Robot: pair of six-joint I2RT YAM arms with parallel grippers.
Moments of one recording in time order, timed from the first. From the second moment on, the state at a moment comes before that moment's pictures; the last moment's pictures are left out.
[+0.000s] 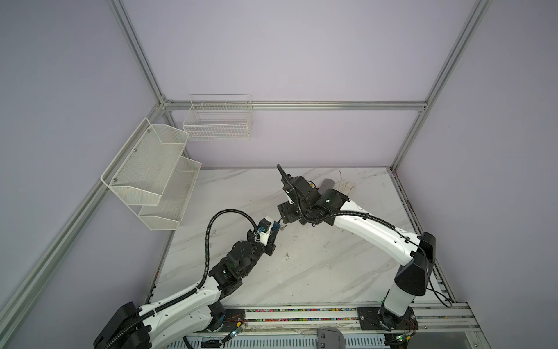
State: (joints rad) left arm -0.78 0.89 0.34 0.47 -0.29 0.09; right arm 0.94 1.74 1.75 -0.87 0.24 0.32
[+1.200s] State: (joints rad) left arm -0.78 0.91 0.34 0.47 -0.39 0.08; right arm 0.86 1.57 1.58 -0.84 0.17 0.31
